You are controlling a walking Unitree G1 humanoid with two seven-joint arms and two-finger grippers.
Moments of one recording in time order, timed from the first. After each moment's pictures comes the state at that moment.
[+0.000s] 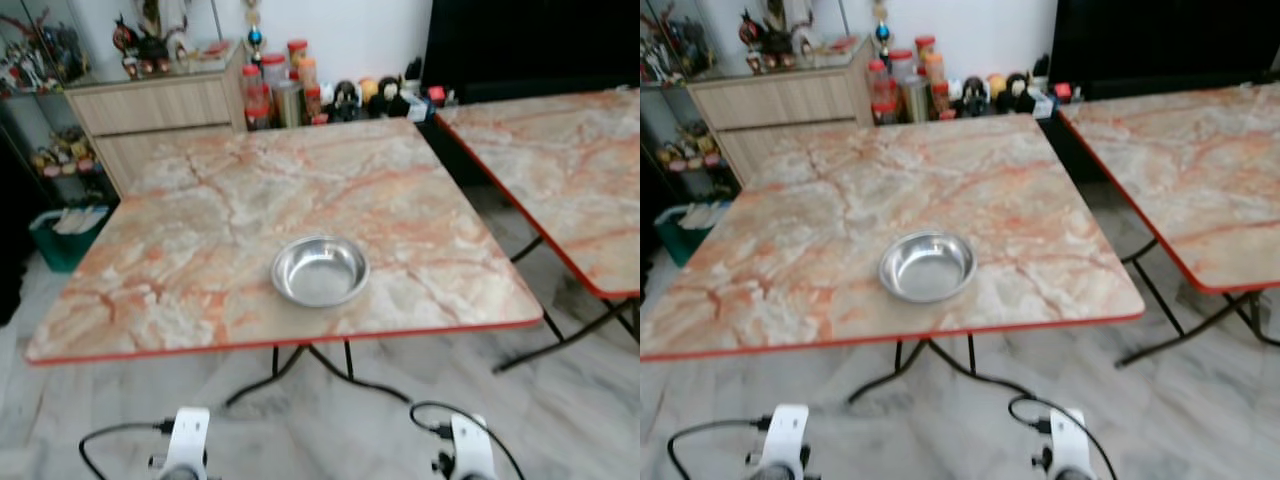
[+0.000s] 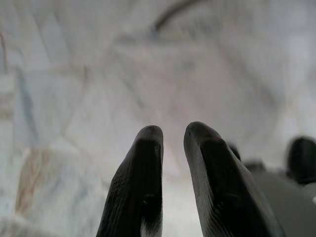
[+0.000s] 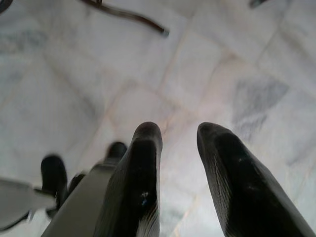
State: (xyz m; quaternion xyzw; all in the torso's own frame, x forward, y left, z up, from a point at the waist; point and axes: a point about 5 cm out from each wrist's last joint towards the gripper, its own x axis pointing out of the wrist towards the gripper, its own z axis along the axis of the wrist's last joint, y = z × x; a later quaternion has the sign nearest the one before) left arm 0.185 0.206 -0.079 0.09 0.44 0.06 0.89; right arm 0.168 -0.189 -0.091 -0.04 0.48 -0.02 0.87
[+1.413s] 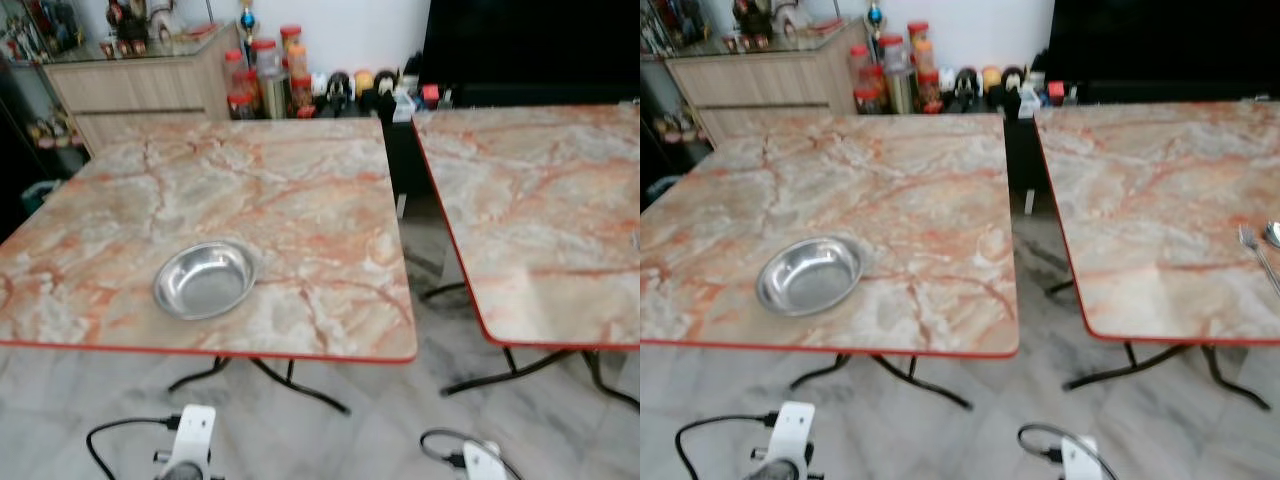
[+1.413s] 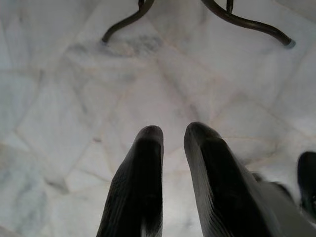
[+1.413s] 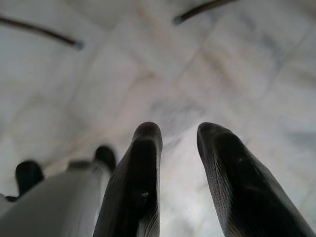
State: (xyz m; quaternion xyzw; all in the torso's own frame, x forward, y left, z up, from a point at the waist) left arm 0.200 0.205 -0.072 0.10 0.42 0.06 0.90; right arm 0.157 -0.215 -0.091 -0.04 0.49 -0.08 0.87
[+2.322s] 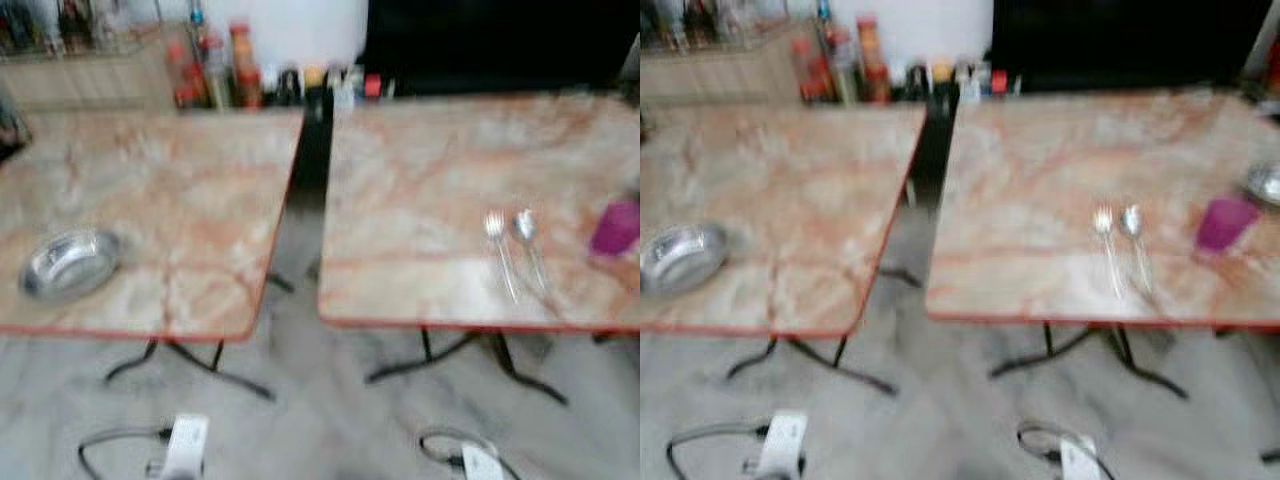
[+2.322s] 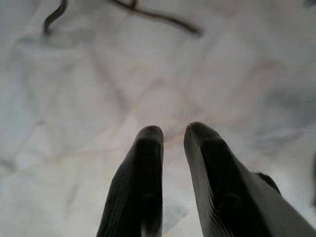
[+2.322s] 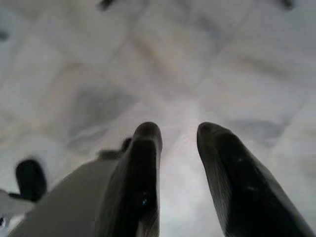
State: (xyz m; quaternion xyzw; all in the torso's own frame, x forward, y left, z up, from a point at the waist) left arm 0.196 0.194 -0.076 0.09 0.43 0.05 0.90; right arm 0.151 -0.214 -0.094 -0.03 0.50 -0.08 0.86
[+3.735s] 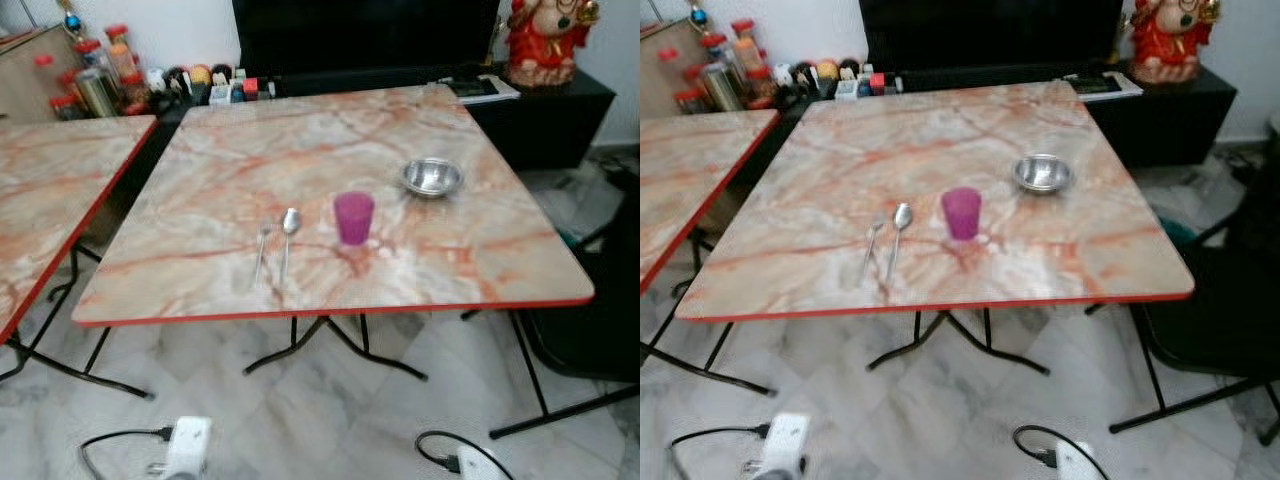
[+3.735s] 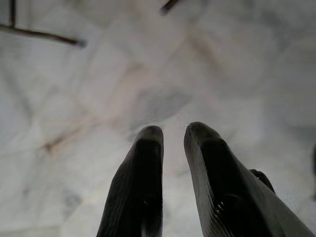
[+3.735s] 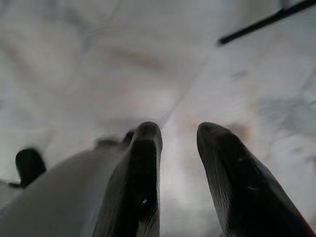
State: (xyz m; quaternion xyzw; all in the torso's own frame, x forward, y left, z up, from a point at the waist) left arm 0.196 0.189 -0.077 0.08 0.43 0.04 0.90; right arm 0.151 -0.217 -0.094 -0.03 0.50 -0.09 0.86
